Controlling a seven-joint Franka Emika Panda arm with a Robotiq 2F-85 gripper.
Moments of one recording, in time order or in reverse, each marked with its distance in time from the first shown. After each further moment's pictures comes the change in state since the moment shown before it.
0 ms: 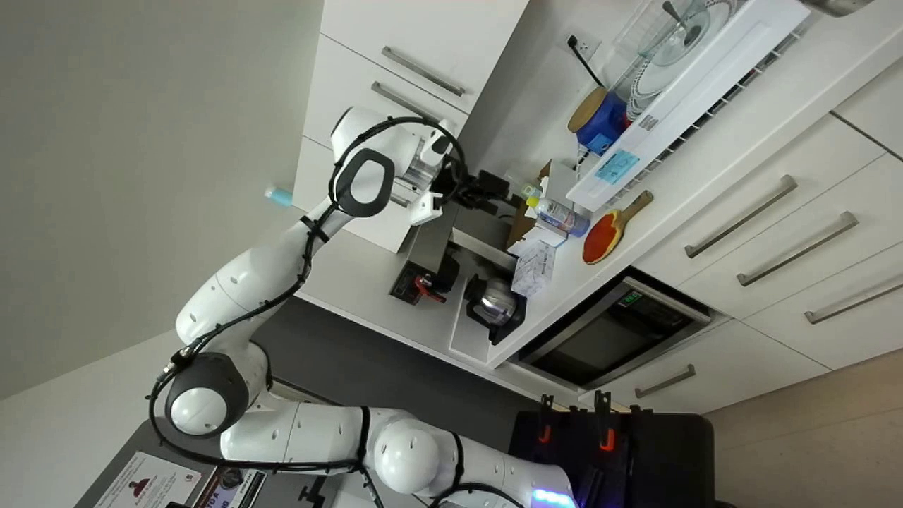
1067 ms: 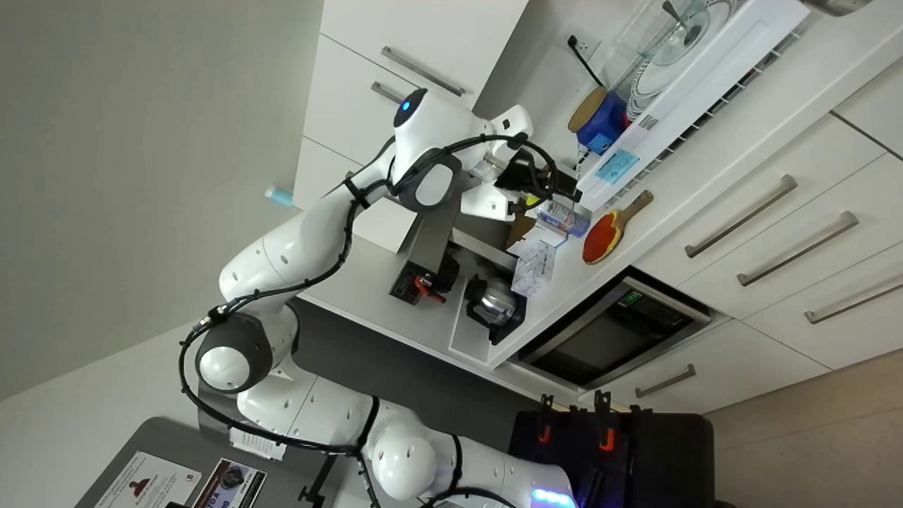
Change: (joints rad) arm -0.102 0.252 -0.051 0.049 0.351 0.135 -0.177
